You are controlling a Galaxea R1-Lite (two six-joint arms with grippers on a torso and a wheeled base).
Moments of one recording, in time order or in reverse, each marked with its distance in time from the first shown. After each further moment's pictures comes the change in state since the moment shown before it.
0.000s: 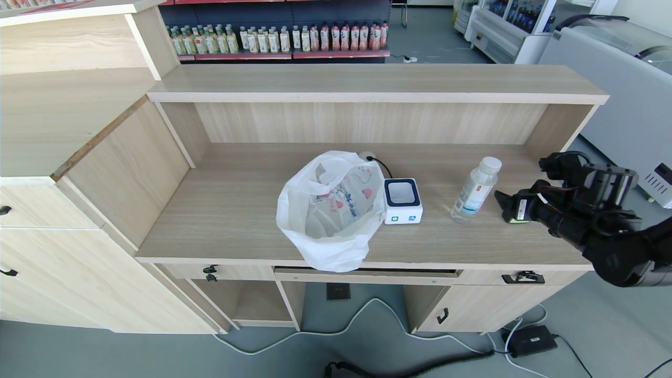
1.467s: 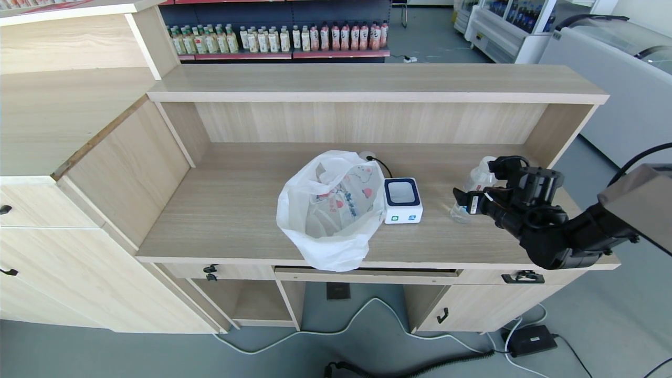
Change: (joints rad) left arm 0.000 0.000 0.000 0.000 0.000 0.000; right arm 0.102 0.256 -0.280 -0.003 0.008 0.059
